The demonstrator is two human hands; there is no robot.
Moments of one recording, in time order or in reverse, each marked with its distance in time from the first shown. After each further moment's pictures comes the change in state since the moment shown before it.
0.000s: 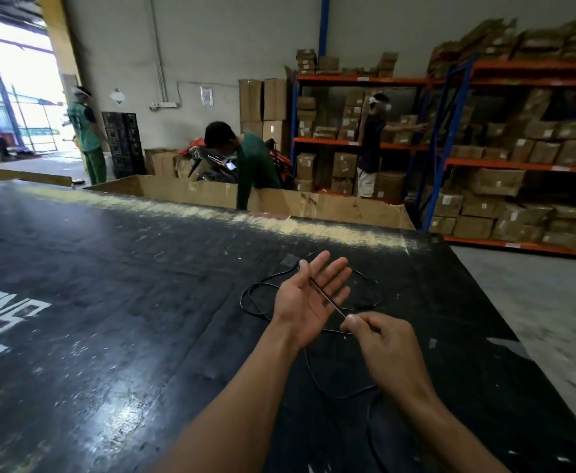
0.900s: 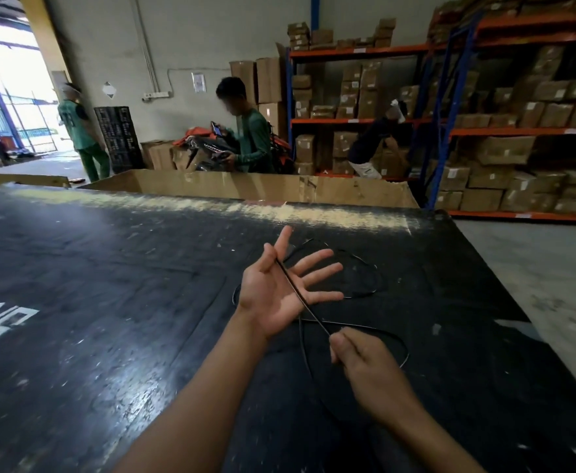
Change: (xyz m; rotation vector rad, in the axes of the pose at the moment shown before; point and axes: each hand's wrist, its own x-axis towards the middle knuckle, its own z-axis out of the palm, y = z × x) left_hand 0.008 0.022 -0.008 -0.145 -0.229 -0.097; right_hand 0.000 0.041 0.010 0.009 -0.282 0.046
